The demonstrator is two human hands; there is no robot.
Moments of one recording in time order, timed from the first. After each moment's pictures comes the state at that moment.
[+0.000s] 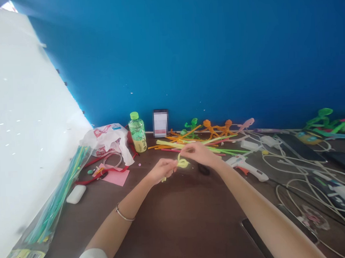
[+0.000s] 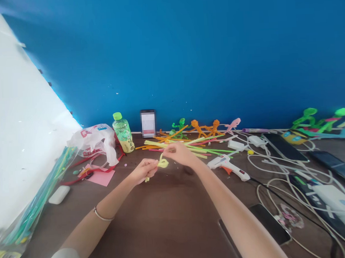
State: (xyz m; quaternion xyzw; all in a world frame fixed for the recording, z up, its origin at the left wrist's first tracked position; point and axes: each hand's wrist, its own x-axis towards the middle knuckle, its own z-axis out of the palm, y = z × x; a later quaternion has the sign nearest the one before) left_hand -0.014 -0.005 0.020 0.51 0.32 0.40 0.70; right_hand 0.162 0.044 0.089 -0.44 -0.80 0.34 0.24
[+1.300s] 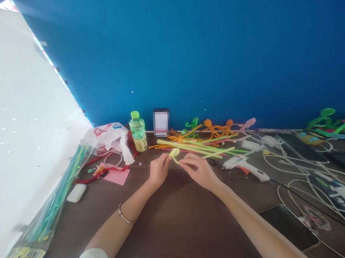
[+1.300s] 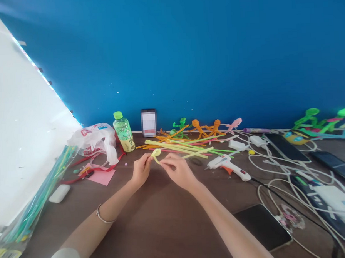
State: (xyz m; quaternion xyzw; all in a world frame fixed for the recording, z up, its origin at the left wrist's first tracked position) left_hand -0.011 -0.009 0.006 0.65 0.54 0.50 0.20; right_hand 0.159 -0.005 0.059 -0.37 -0.83 0.22 0.35
